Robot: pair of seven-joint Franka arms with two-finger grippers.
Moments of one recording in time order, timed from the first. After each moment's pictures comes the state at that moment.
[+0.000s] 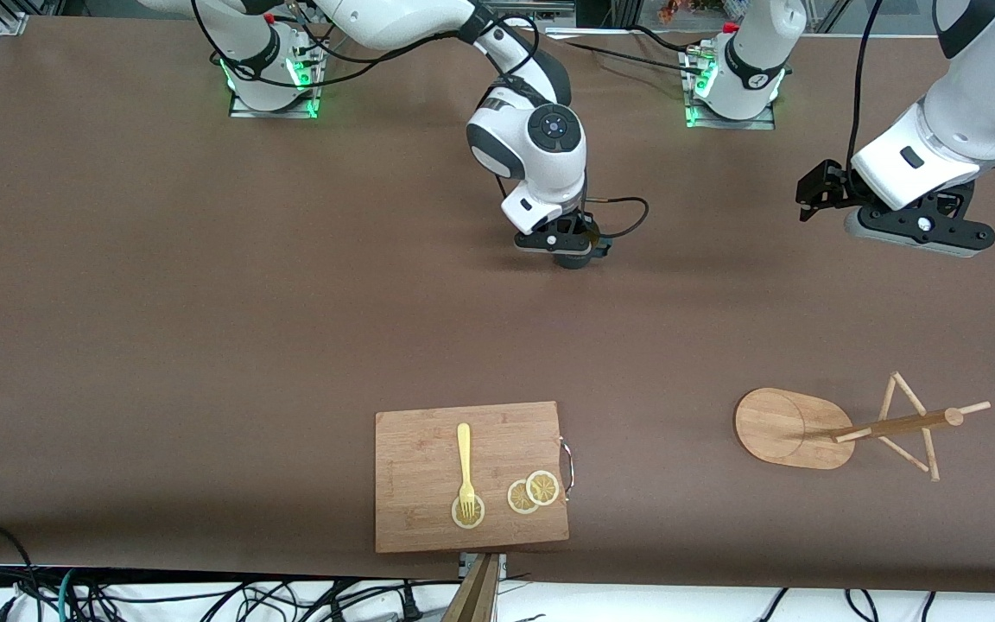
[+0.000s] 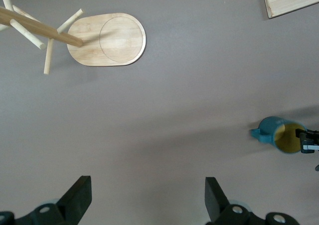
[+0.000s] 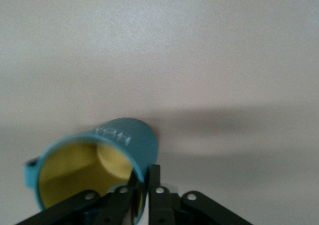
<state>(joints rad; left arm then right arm) -0.16 0.02 -0.01 -1.65 0.03 1.59 0.05 0.89 0.81 0.11 -1.35 -0.01 2.22 1.07</state>
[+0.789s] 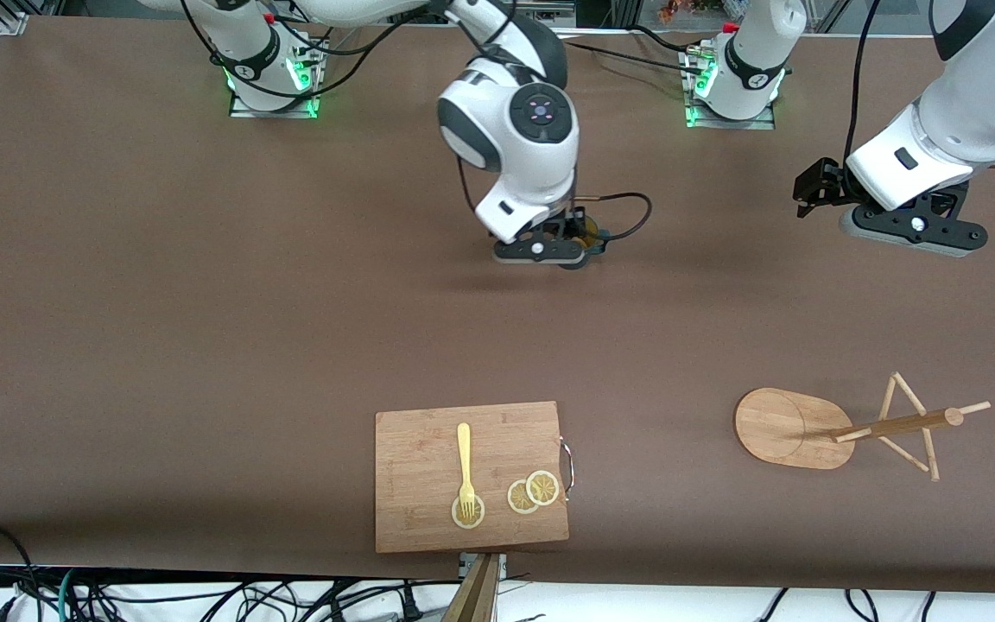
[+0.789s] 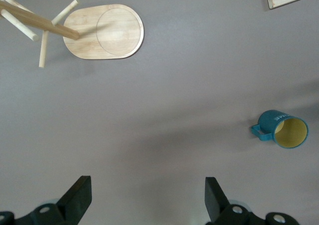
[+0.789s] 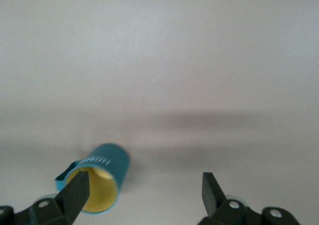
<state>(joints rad) -0.16 0.03 -0.02 -1.65 0.03 1.56 0.05 0.77 0.72 0.08 -1.10 -0.01 1.83 0.83</state>
